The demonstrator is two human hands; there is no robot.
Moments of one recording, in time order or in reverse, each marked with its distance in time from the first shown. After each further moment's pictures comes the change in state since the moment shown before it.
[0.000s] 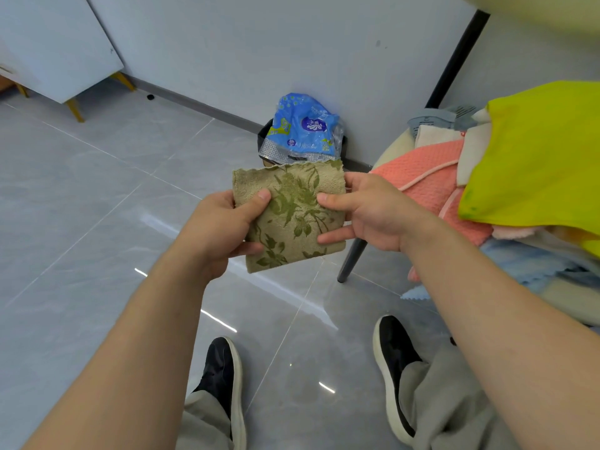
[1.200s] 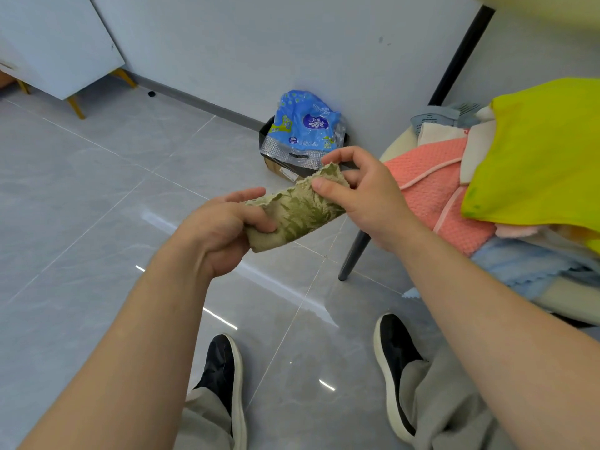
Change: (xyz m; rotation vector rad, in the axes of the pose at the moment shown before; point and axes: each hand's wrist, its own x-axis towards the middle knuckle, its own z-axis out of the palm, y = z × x) left_hand -0.003 0.005 0.006 -0.389 -0.058 -0.159; right_hand 0.000 0.005 0.013 -0.276 0.272 -0.436
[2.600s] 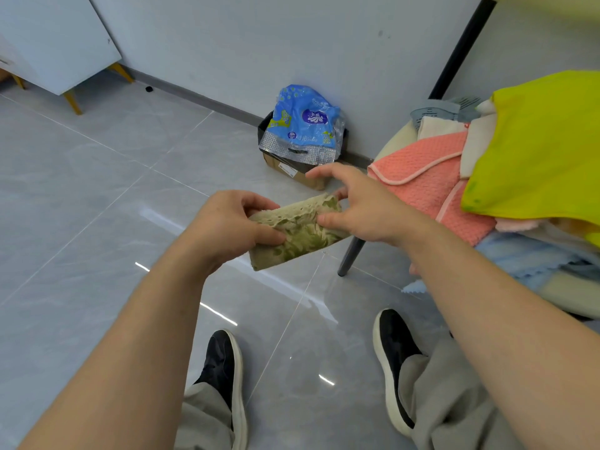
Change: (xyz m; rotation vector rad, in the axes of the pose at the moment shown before) left_hand -0.001 -0.003 -0.008 0.803 0.010 0.201; right_hand 0.007 0.019 -0.015 -0.515 -0.305 -0.017
